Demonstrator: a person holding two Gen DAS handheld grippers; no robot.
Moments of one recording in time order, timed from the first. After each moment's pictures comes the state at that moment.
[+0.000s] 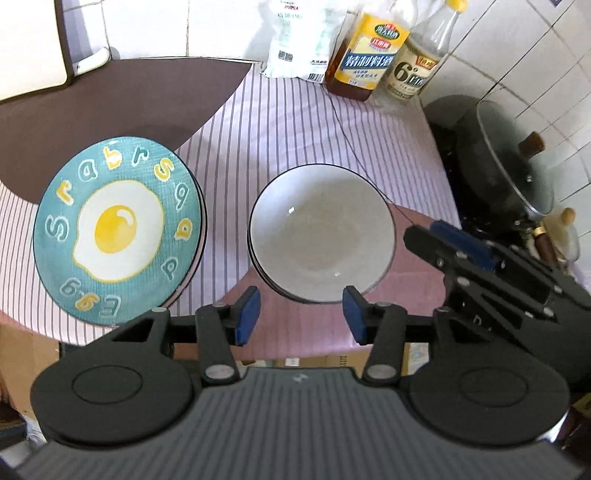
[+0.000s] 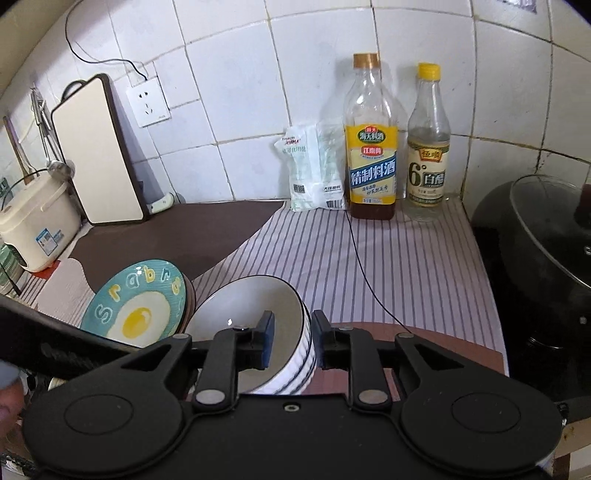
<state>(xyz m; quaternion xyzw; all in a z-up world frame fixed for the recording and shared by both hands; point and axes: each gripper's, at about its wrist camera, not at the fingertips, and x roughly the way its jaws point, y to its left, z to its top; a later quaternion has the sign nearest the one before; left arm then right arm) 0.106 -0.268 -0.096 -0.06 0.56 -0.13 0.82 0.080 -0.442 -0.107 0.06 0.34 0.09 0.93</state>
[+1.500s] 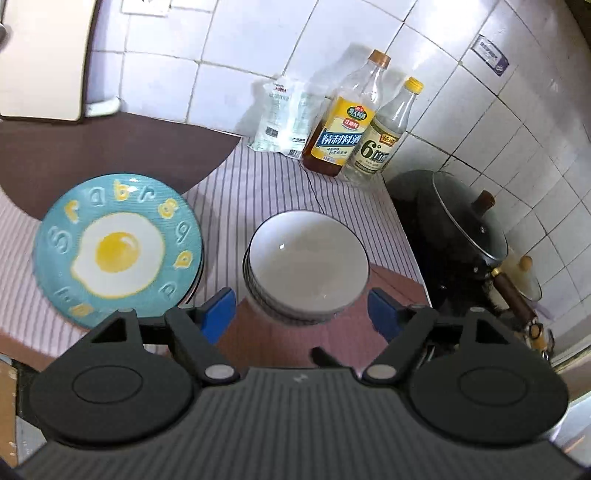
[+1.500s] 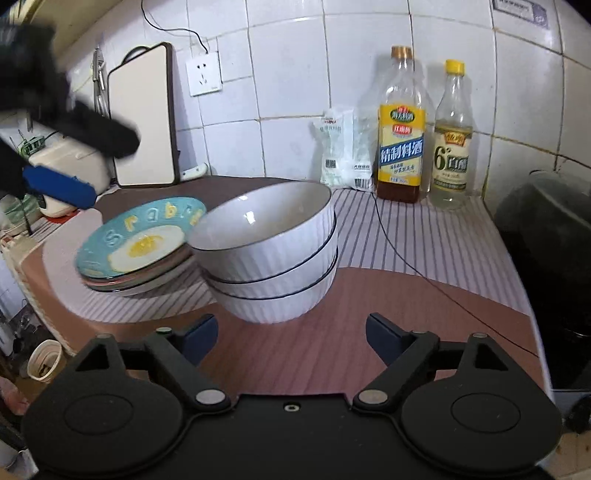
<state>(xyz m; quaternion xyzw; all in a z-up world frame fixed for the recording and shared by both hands) 0.054 -0.235 -0.101 -0.12 0.40 -0.17 0.89 0.026 -0.430 -0.208 0.00 0.27 0.13 0.95</state>
